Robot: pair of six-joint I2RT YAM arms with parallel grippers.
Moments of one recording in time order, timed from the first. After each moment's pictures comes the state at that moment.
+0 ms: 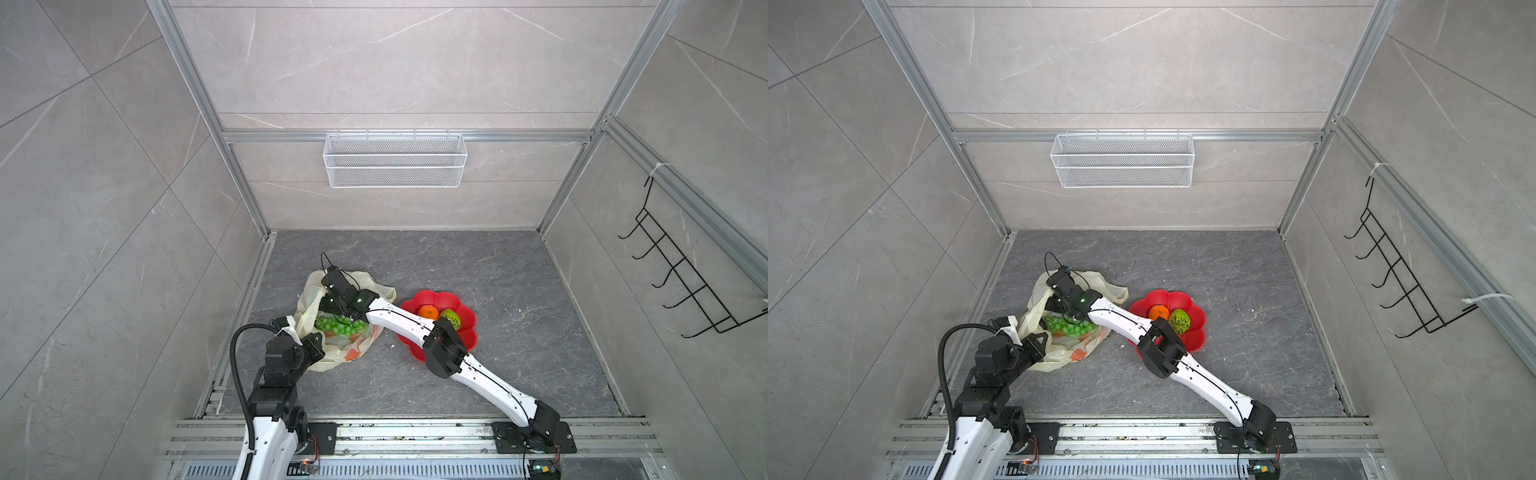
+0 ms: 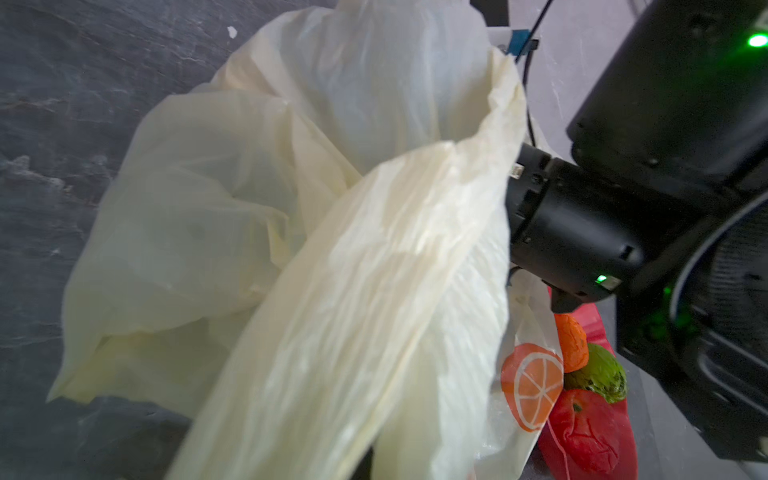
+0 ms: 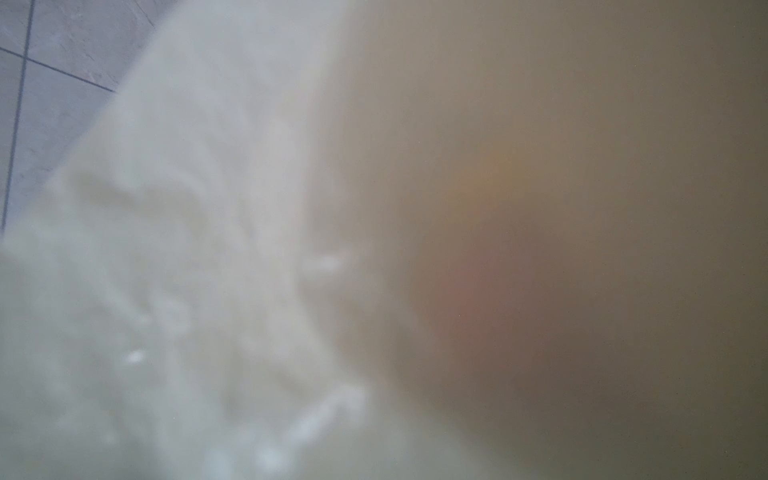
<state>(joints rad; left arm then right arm) -0.04 0.41 0.24 -0.37 0.25 -0.65 0.98 2.93 2.75 -0.36 -0.14 0.95</state>
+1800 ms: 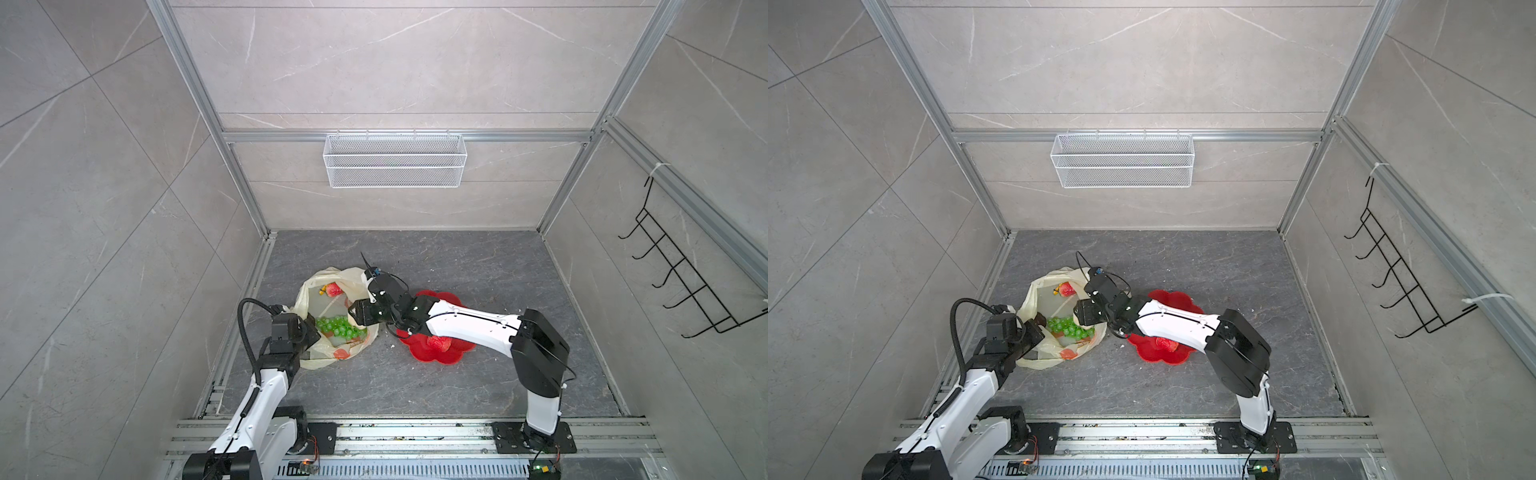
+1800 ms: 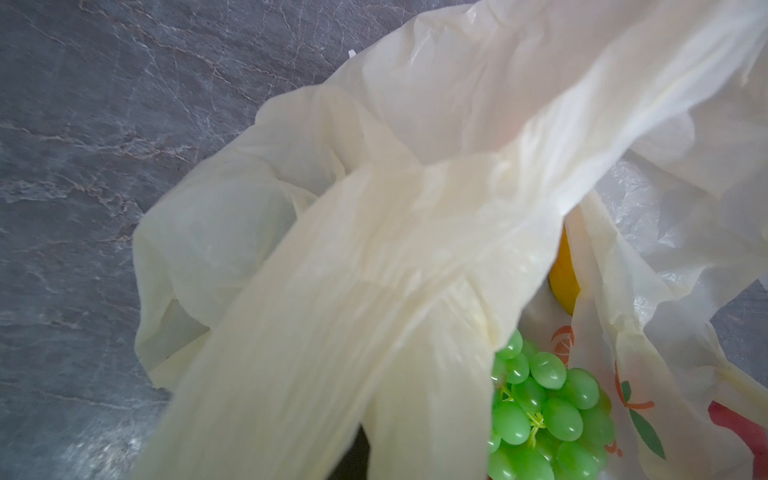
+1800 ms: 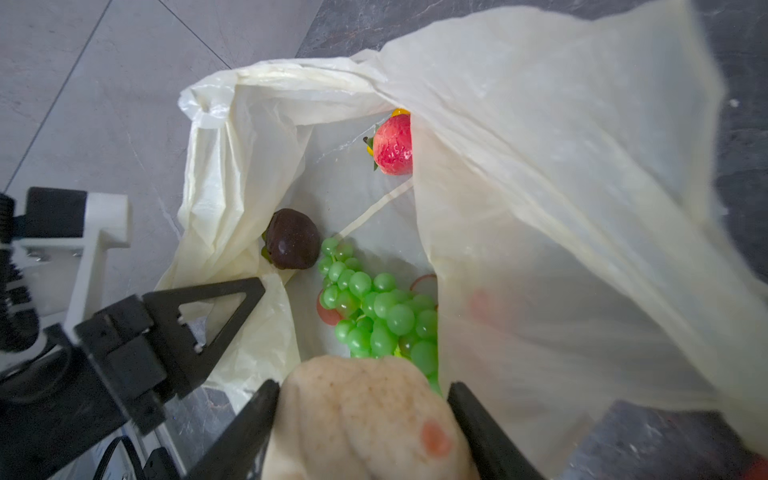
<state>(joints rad) 0.01 0.91 0.36 -0.21 0.04 -0.63 0.98 1.87 1.41 -0.19 0.01 0.58</state>
